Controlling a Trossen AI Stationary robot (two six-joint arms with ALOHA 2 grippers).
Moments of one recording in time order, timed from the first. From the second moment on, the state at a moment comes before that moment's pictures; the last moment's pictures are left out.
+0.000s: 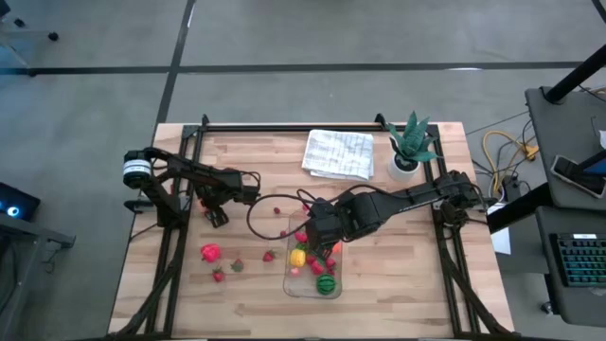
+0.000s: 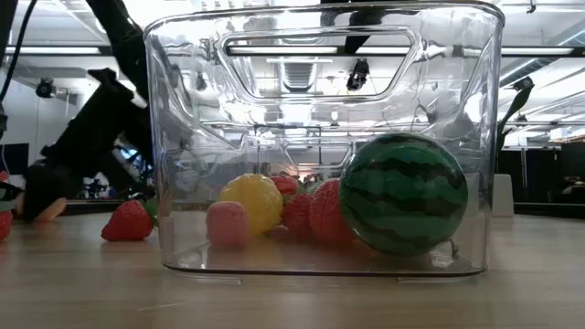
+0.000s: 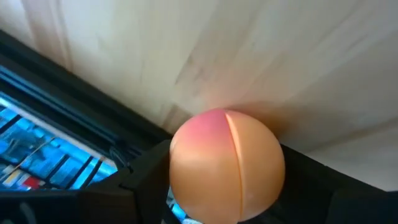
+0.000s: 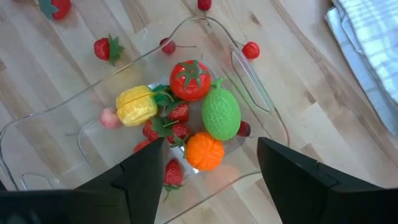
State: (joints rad) left arm 0.22 1.64 0.71 -1.20 -0.19 -0.41; right arm 0.30 1.94 1.97 -1.30 0.27 0.86
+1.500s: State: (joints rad) left arm -0.17 1.58 1.15 -0.25 0.02 -0.44; right arm 0.40 1.66 1.89 -1.57 0.54 1.25
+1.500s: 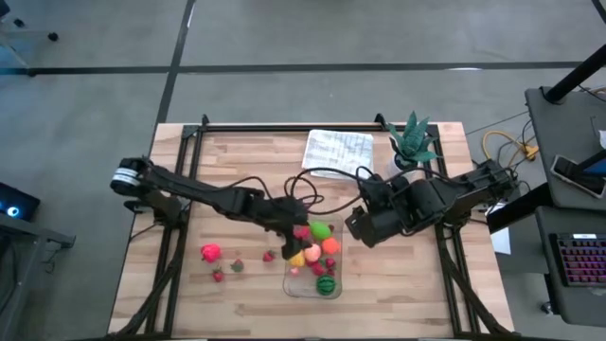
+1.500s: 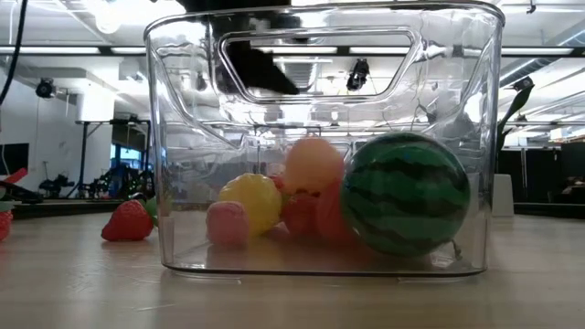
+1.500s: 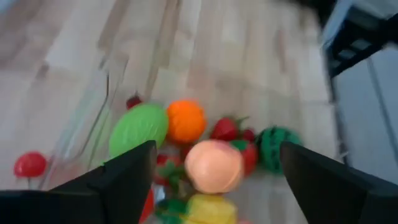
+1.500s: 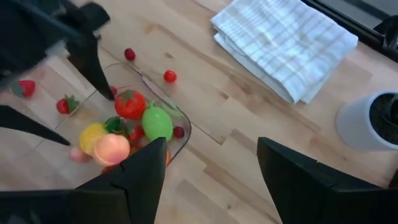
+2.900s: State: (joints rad) left arm 0.23 1.77 1.23 -0.52 0.20 0.57; right arm 0.38 1.66 1.80 -1.56 0.54 1.59
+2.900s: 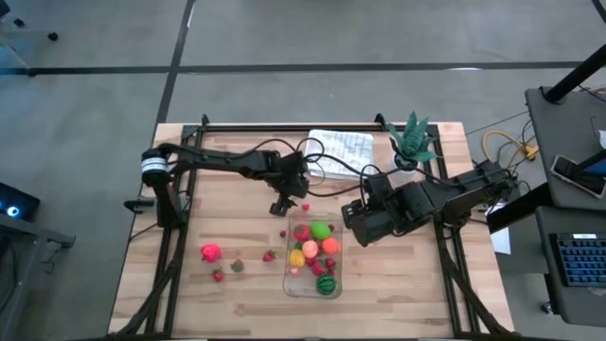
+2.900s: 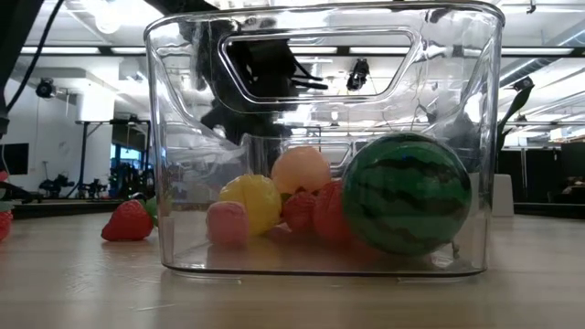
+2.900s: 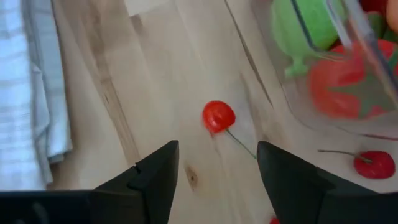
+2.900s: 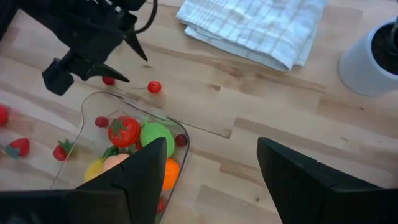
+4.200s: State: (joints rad) left arm 0.19 1.85 1.17 -0.37 0.24 0.82; right arm 0.38 1.66 1.78 -1.56 0.54 1.66
